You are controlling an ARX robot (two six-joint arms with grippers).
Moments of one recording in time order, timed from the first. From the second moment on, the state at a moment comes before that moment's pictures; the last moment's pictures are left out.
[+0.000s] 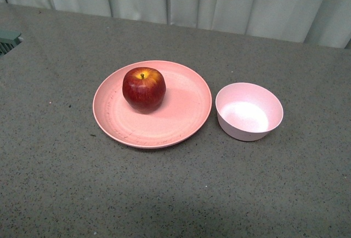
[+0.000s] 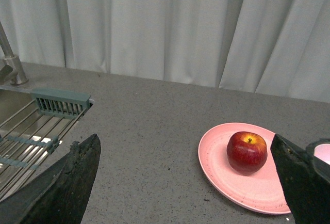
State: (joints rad) left arm 0.00 0.00 0.02 0.00 0.00 0.00; right arm 0.00 0.20 0.01 0.20 0.00 0.00
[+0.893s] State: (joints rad) left arm 0.00 0.00 0.02 0.00 0.00 0.00; right arm 0.00 0.00 0.01 0.00 0.00 0.00
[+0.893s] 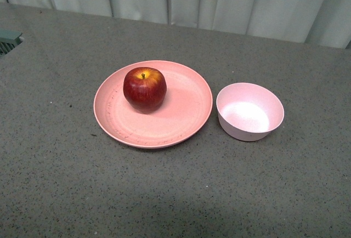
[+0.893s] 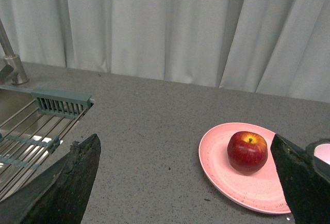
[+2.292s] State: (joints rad) left arm -0.33 1.83 0.81 0.41 0.17 -0.03; right arm 0.00 0.00 0.01 0.00 0.00 0.00
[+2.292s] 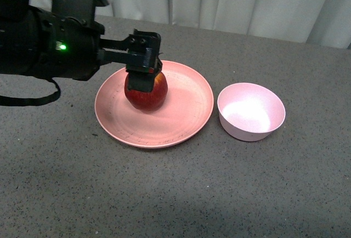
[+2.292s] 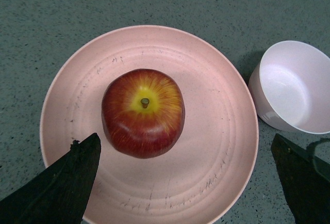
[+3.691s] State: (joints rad) left arm -0.34 2.13 1.04 0.36 0.08 0.03; right arm 0.00 0.00 0.01 0.00 0.00 0.00
